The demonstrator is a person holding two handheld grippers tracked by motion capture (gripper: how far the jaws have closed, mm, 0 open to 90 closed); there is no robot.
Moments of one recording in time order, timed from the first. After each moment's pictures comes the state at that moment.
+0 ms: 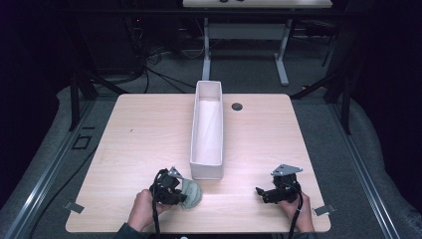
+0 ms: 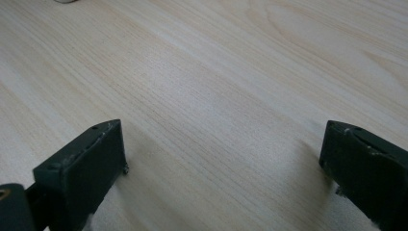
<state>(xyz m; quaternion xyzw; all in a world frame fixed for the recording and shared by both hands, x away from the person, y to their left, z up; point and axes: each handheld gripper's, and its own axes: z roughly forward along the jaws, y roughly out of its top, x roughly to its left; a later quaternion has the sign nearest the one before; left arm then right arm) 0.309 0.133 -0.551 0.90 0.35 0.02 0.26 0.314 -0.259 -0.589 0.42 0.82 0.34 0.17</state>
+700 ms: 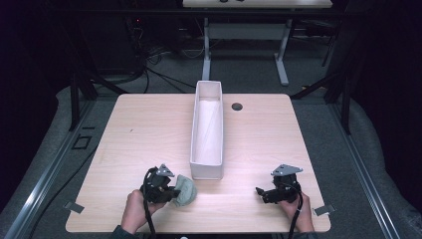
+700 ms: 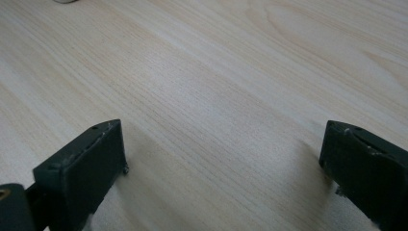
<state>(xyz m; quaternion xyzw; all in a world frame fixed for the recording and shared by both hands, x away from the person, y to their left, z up) 0.304 0.155 -0.536 0.88 0.37 0.05 0.29 0.314 -0.258 -0.589 0.42 0.82 0.34 0.17</state>
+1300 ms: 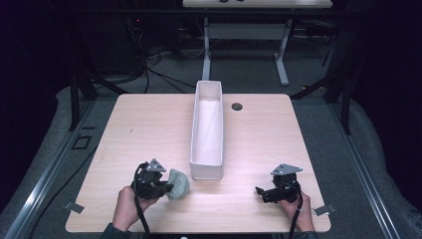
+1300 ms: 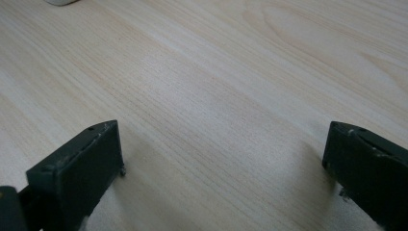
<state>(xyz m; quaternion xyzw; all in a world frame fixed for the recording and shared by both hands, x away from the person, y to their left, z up) 0.304 0.172 -0.514 0.87 0.38 0.07 0.29 0.316 -0.258 -0.590 0.42 0.82 0.34 0.18</state>
